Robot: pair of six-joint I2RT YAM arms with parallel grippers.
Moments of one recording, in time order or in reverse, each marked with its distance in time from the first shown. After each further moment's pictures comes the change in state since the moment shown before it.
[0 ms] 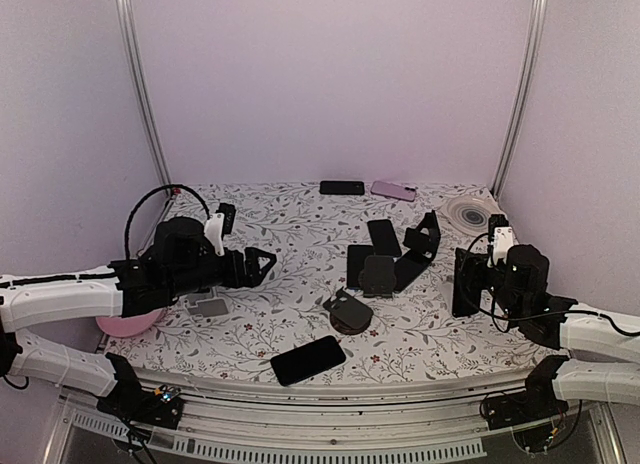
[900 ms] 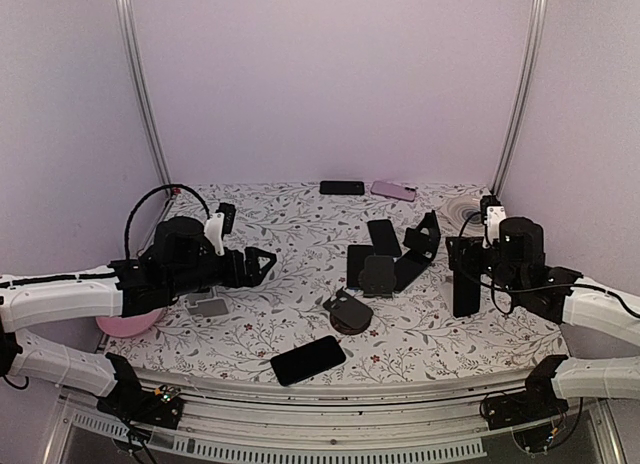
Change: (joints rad) left arm 0.000 0.000 0.002 0.000 0.000 0.000; right arm 0.000 0.064 0.223 -0.280 -0.051 0.056
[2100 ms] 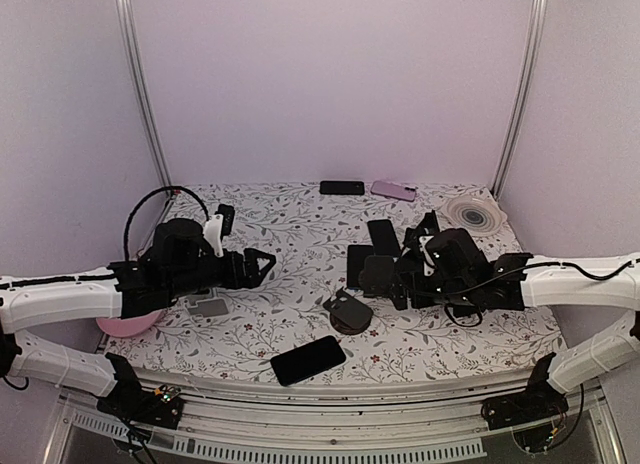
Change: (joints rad) left arm 0.000 -0.008 -0.013 0.005 0.007 -0.012; right arm 0.304 0.328 0.218 -0.277 -0.197 0.305
